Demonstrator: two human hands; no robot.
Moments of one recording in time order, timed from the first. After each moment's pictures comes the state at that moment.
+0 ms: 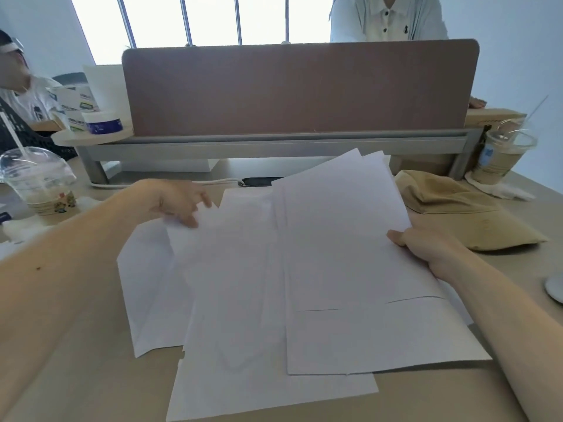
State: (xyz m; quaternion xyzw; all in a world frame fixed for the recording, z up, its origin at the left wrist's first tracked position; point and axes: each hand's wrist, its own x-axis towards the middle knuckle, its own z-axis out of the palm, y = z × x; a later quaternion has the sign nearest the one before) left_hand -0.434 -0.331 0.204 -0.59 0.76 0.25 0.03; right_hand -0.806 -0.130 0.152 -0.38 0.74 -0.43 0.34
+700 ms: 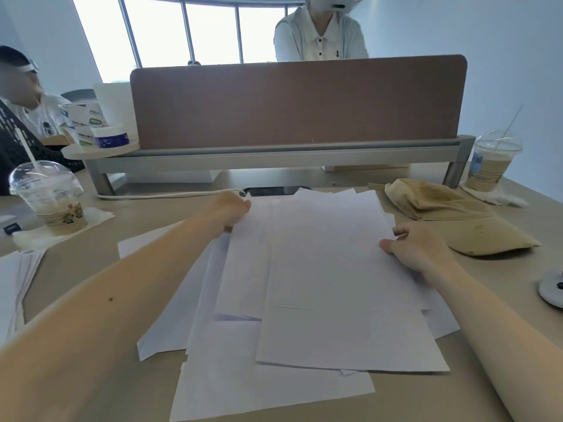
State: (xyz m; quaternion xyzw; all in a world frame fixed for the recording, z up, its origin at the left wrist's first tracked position) left_hand -0.522 -0.302 0.171 -0.61 0.62 0.37 -0.31; right_hand -0.800 -0.126 0.150 -0.43 0.78 -0.40 0.20
